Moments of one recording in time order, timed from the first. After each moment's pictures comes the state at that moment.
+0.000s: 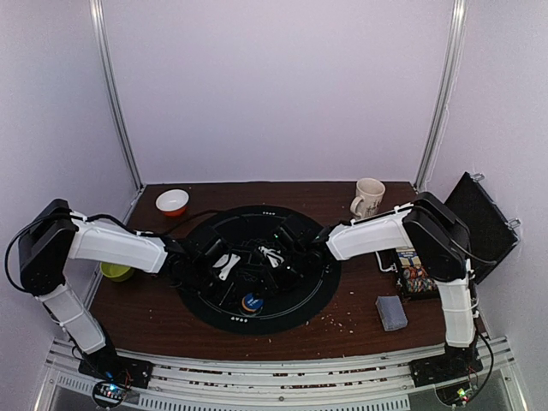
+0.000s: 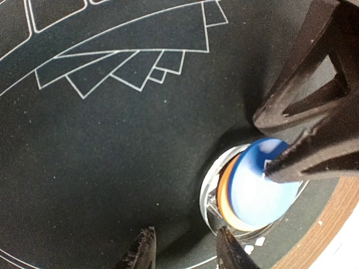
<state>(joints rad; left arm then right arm) -0.84 1.65 0.86 -0.34 0.16 -0.31 0.90 2.13 1.40 -0.26 -0.54 0.50</state>
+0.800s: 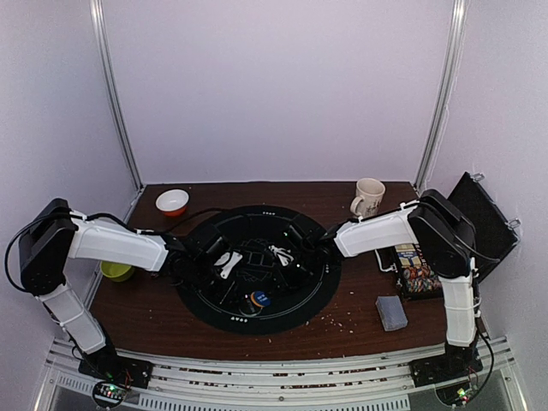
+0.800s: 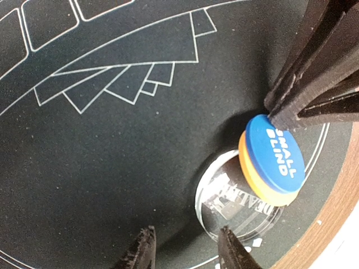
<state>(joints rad) -0.84 1.66 0.88 -0.35 0.15 -0.27 0.85 2.11 1.35 -0.29 -0.55 0.47</state>
